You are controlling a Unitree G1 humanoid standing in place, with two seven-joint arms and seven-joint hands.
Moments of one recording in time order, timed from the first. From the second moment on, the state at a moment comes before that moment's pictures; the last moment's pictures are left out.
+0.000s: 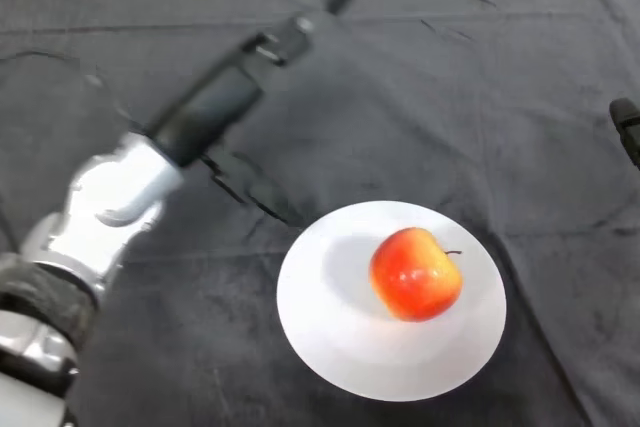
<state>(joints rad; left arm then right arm) -0.67 0.48 -0.18 0.82 0.00 -0.91 -0.04 -0.83 -0.37 -0.76 1.22 0.80 0.36 0.41</state>
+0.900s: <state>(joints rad) -0.61 0.64 0.32 0.99 -0.21 -0.92 0.25 -0.83 -0.37 -0.77 1.22 0.80 0.36 0.41</state>
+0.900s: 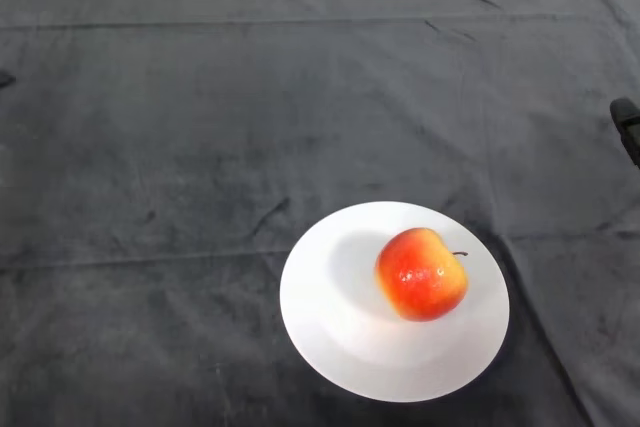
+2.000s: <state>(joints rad) -0.61 0.68 0.45 1.12 -0.26 -0.90 0.28 -0.83 -0.37 -0.77 1.22 0.80 0.36 0.41</state>
